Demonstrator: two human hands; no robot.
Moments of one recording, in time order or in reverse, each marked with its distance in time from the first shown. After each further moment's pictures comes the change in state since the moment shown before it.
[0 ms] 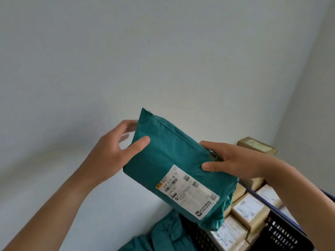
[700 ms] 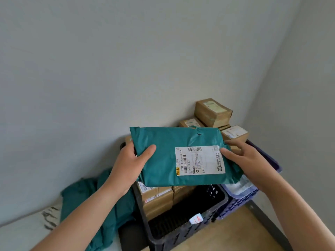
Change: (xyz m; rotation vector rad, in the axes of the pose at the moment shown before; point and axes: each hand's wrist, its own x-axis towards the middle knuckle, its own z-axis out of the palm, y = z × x) left_hand -0.055 0.058 0.388 -0.379 0.097 -0.449; right_hand -0.238 0.295 -0.087 0.379 0.532 0.486
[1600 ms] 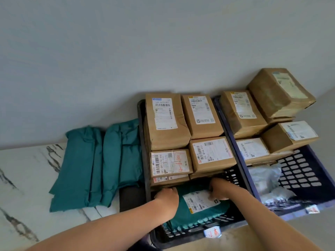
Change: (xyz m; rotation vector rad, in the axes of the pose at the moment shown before) left_hand 0.043 -0.240 0.084 1.234 -0.861 -0.442; right_hand 0.175 0.182 0.158 -1.282 -0.860 0.344
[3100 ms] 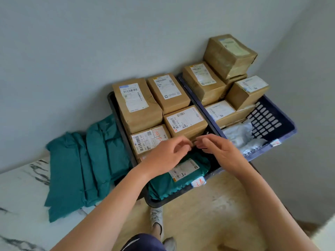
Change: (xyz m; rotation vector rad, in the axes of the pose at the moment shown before) left_hand -0.073 0.022 -0.053 -0.748 0.405 0.513; right_hand -0.143 0.013 0.045 1.035 0.690 -0.477
